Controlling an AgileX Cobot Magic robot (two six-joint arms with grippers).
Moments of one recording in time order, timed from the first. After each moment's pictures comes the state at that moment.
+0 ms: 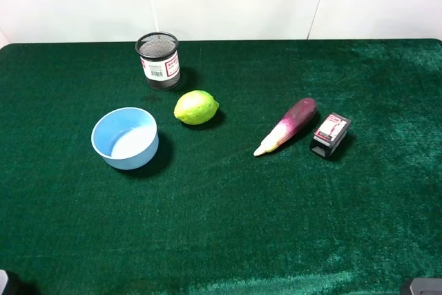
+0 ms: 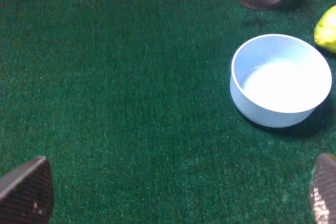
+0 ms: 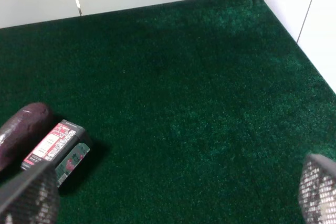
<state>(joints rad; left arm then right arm) -0.03 -0.01 -0.50 0.02 1.06 0.07 0.03 -0.01 -0.50 -0.14 1.03 0.13</state>
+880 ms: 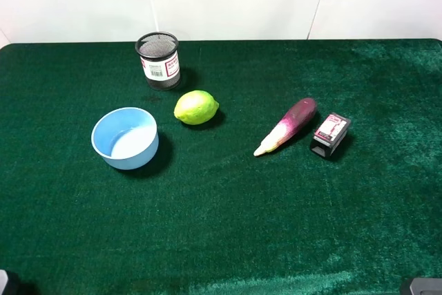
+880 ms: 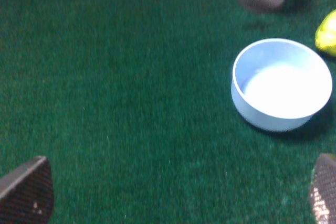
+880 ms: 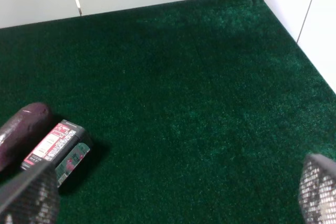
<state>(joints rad) -0.03 0.11 -0.55 0.02 1.04 0.07 0.03 -0.01 -0.50 -0.14 1.03 0.13</state>
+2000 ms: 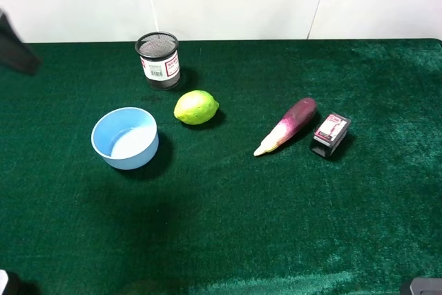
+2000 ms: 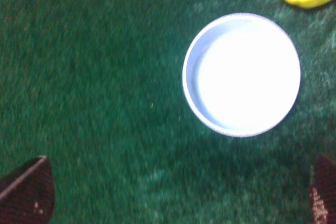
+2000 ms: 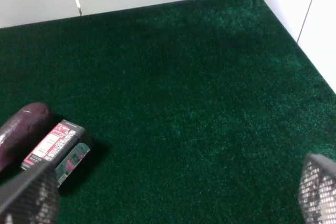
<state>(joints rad) -0.12 1.14 -0.95 -0.10 0.93 0.21 0.03 -0.01 -0.50 -0.14 1.03 0.13</state>
